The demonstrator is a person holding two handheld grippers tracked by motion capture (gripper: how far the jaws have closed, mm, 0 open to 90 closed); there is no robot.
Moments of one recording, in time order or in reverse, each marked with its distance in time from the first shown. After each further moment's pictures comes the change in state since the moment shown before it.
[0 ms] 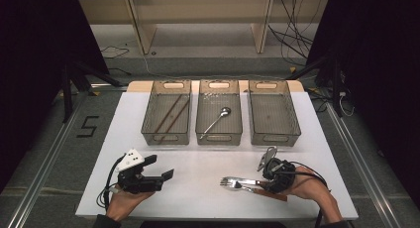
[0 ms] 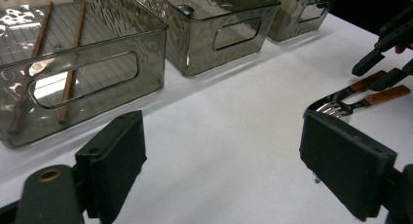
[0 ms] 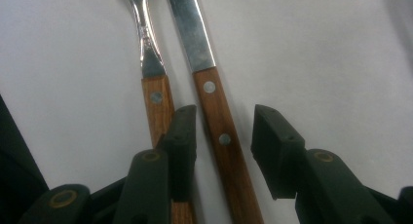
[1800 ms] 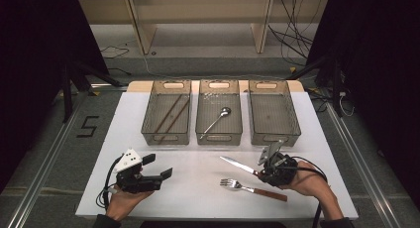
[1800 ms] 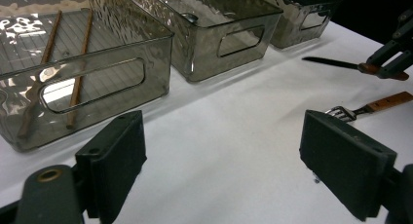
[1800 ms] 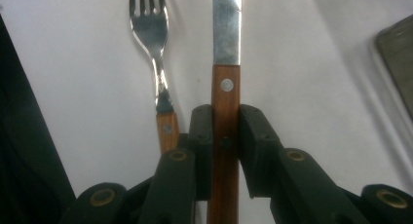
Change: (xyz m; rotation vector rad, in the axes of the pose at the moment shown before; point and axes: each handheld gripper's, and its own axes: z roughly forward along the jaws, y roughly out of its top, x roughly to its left) left arm 0.003 -0.002 -0.002 -0.035 0.009 0.000; right arm -0.002 0.008 -0.028 -0.129 0.003 0.019
